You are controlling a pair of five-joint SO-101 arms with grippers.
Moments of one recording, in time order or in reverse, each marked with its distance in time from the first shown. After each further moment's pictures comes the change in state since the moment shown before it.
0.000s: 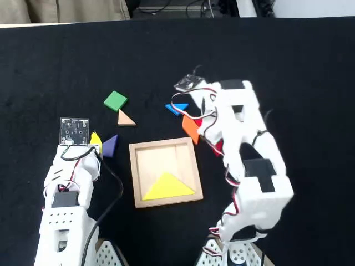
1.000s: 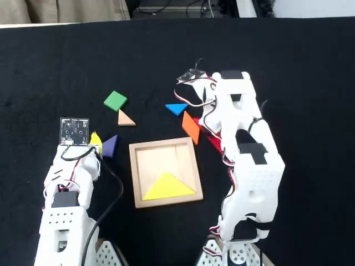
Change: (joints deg) left arm 0.0 0.0 0.0 0.0 0.0; right arm 2.0 14.1 -17.3 4.8 0.2
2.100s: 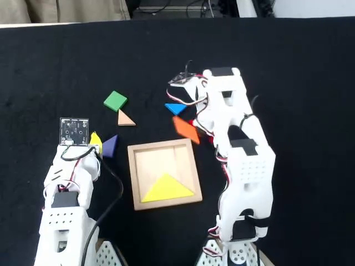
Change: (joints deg) left arm 0.0 0.0 0.0 0.0 0.0; right arm -3.1 5.5 -10.1 9.8 1.2
